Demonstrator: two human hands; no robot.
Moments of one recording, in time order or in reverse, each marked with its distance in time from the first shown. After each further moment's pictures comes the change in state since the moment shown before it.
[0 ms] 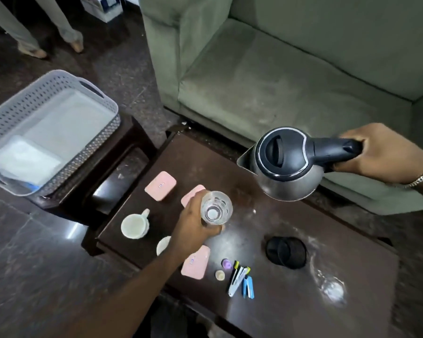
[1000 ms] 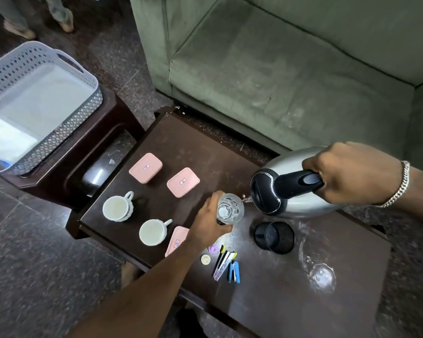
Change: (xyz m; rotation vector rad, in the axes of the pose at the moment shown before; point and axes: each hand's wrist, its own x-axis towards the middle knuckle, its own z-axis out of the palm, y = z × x) left_hand -0.007 -0.018 0.100 0.057 -0.143 -0.126; right_hand -0.035 0.012 0.048 -0.702 -0.232 -0.307
